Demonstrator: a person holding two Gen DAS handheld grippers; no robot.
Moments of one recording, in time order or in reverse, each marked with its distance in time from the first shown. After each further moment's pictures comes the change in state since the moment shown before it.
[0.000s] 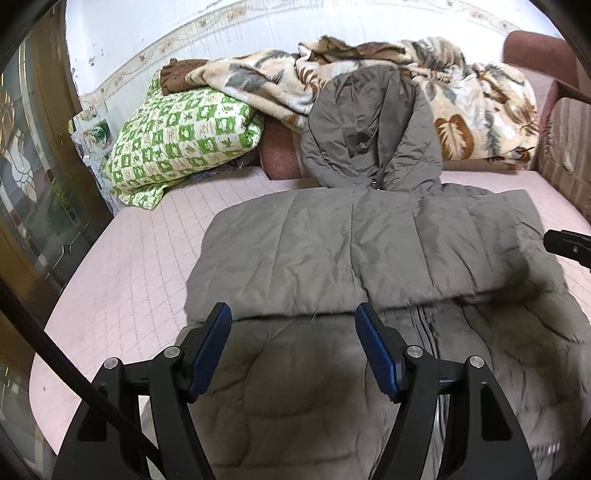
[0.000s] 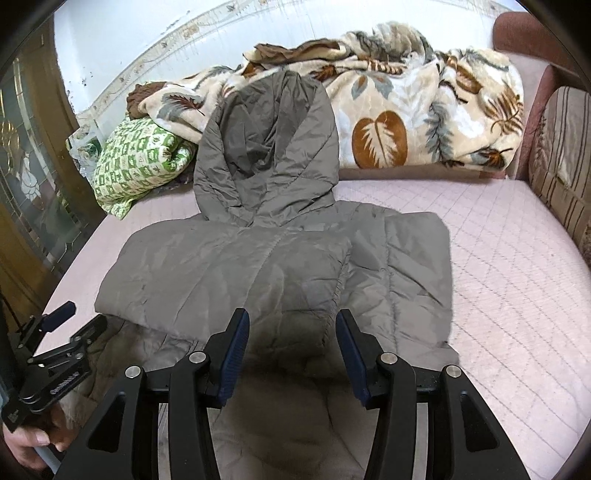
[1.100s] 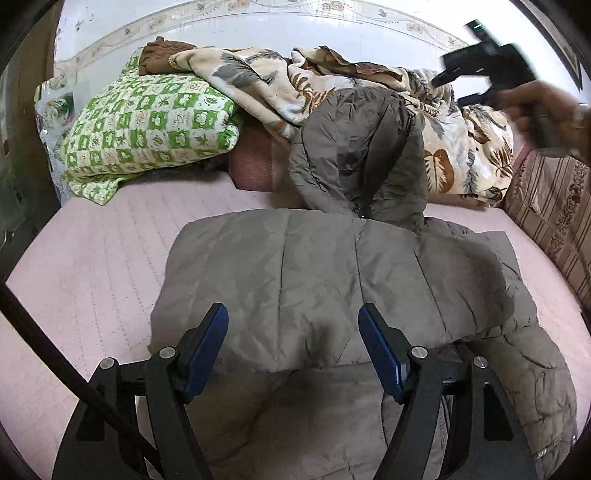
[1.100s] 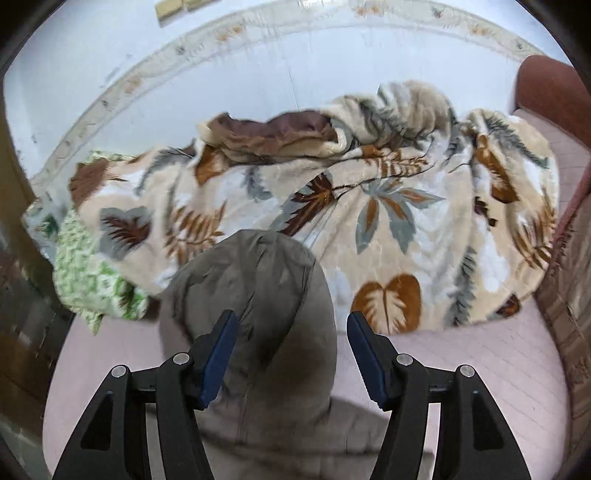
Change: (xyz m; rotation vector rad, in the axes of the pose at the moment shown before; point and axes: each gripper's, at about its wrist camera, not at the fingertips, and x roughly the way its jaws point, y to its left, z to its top) left arm 0.061 0.048 0.026 -0.094 -0.040 -0.263; right arm 0.084 -0.001 0.290 0.067 -0.038 -0.105
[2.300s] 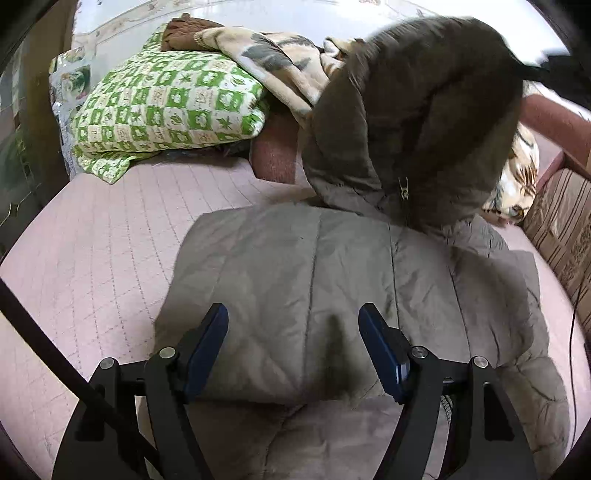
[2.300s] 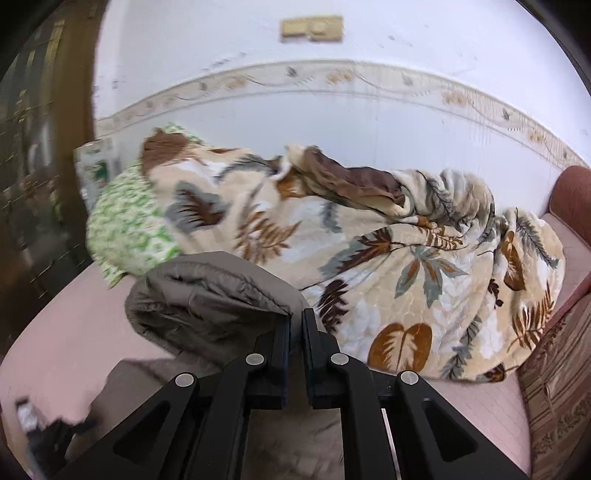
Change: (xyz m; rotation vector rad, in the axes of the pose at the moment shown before) left arm 0.022 0.021 0.012 -0.105 0.035 0.042; right arm -0.085 0.078 -0.053 -0.333 -0.163 0.060
